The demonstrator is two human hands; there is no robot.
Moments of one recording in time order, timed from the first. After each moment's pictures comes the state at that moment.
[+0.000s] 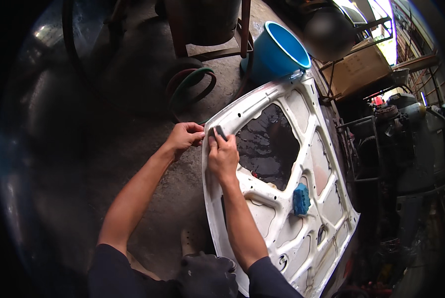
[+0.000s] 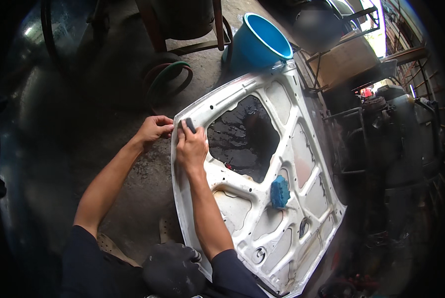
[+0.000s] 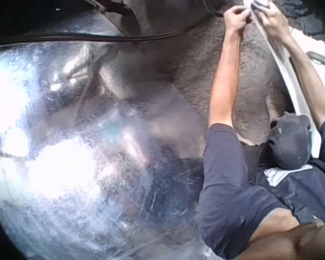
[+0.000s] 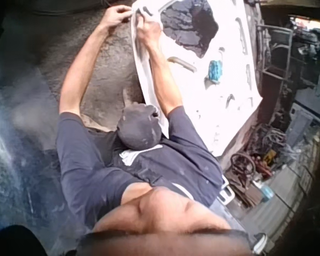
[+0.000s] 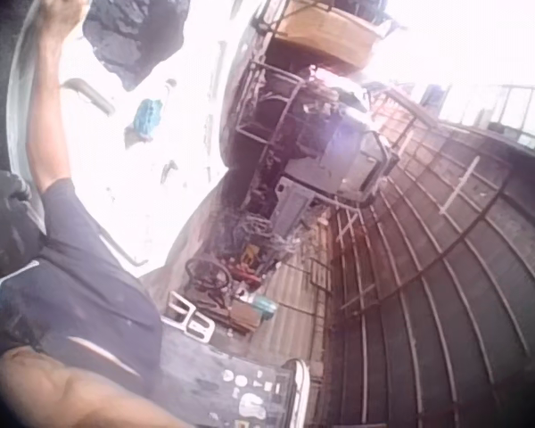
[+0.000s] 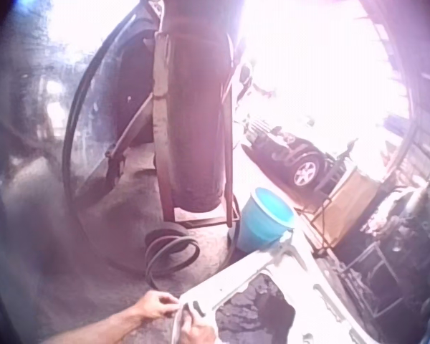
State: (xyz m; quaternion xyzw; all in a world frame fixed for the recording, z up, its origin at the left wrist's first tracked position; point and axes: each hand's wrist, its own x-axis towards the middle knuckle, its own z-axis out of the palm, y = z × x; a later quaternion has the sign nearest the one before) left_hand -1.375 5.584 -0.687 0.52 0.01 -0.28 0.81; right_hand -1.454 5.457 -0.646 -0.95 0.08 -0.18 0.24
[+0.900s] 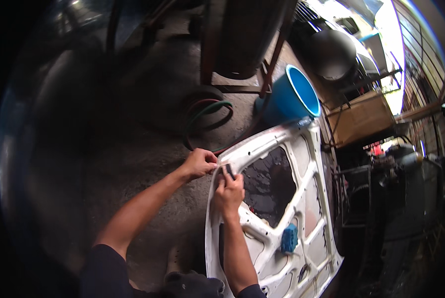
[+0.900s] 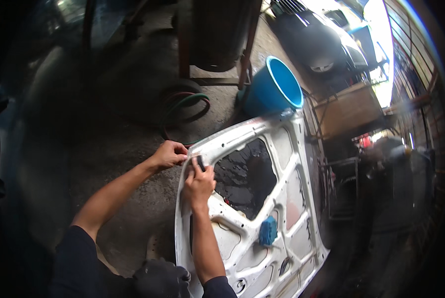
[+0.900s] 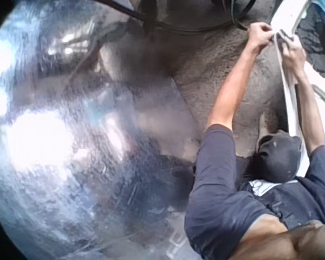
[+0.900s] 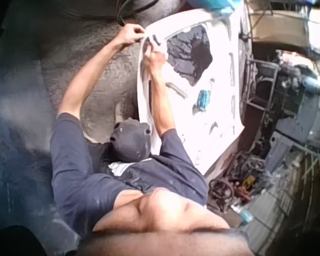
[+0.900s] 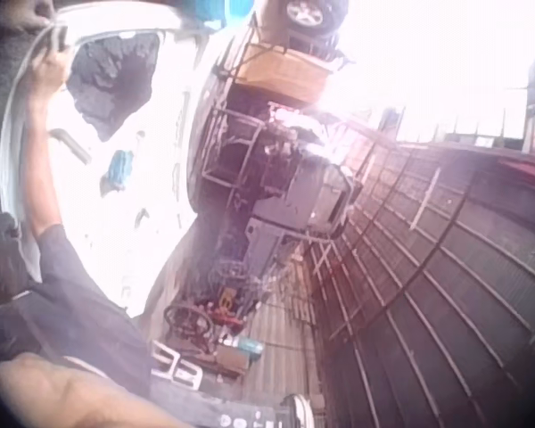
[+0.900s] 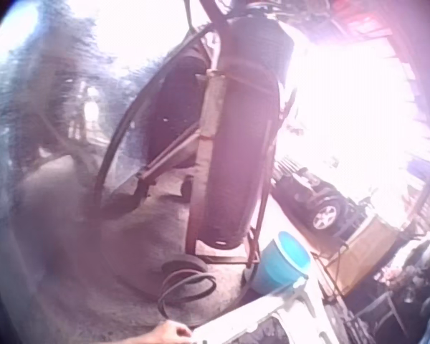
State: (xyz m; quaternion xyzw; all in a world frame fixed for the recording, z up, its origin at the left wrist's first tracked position) left_hand -1.372 5.584 -0.690 0.61 -0.06 -0.22 0.76; right_hand -1.457 5.458 -0.640 -0.97 0.04 -0.16 0.16
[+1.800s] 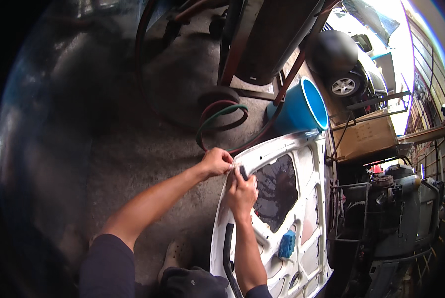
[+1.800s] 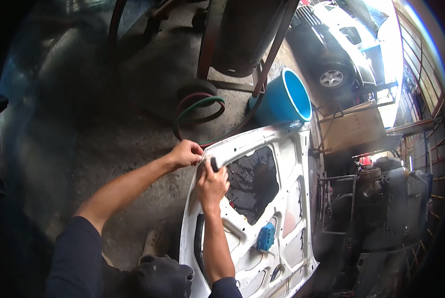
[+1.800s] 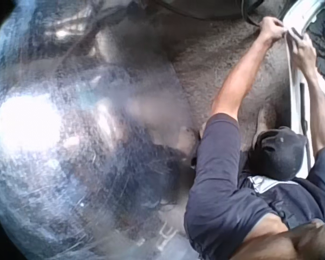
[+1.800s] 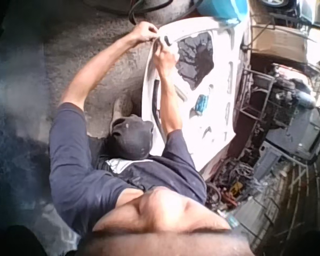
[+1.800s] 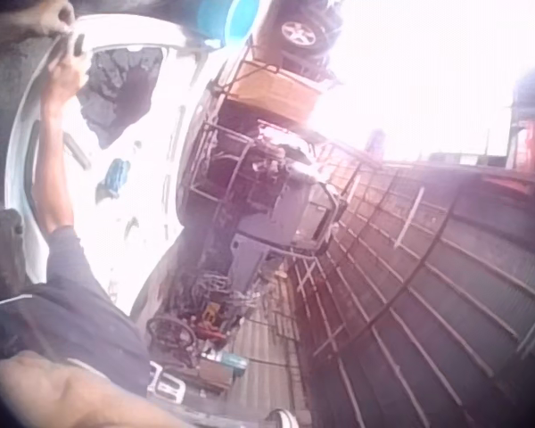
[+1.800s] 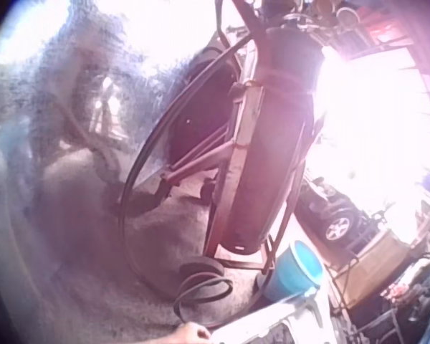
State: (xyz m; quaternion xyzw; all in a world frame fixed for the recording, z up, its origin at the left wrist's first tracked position) left_hand -1.374 5.576 -0.691 0.61 -0.01 -0.22 0.76; right_hand -1.453 5.459 -0.632 -0.99 0.03 -0.09 0.03
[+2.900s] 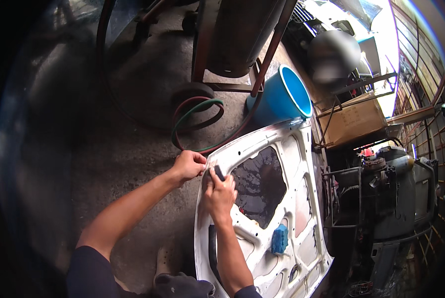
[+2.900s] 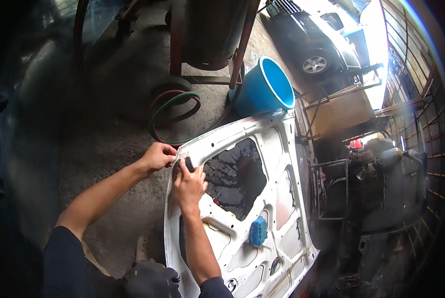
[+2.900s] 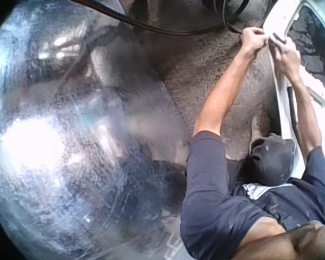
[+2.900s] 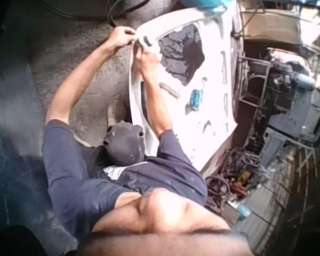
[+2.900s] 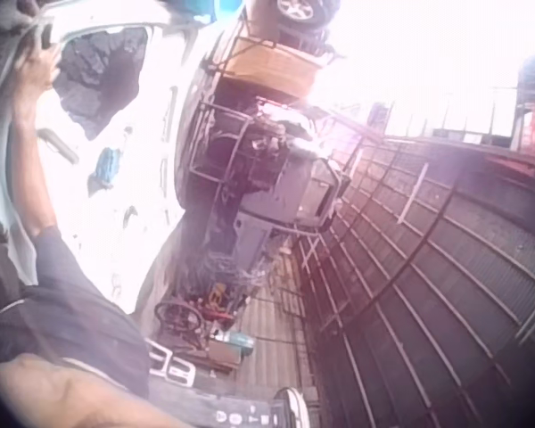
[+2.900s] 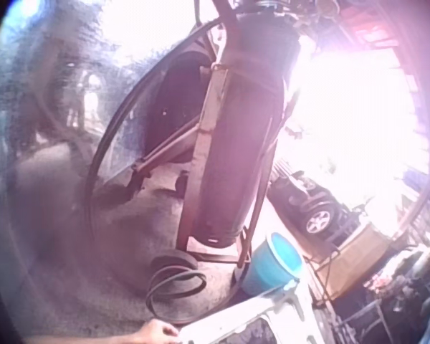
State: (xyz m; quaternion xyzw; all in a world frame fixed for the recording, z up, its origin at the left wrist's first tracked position) left_hand -1.381 5.577 -0.684 0.57 0.04 -0.24 0.78; right_hand -1.451 5.461 -0.627 -1.00 0.07 -0.04 0.06
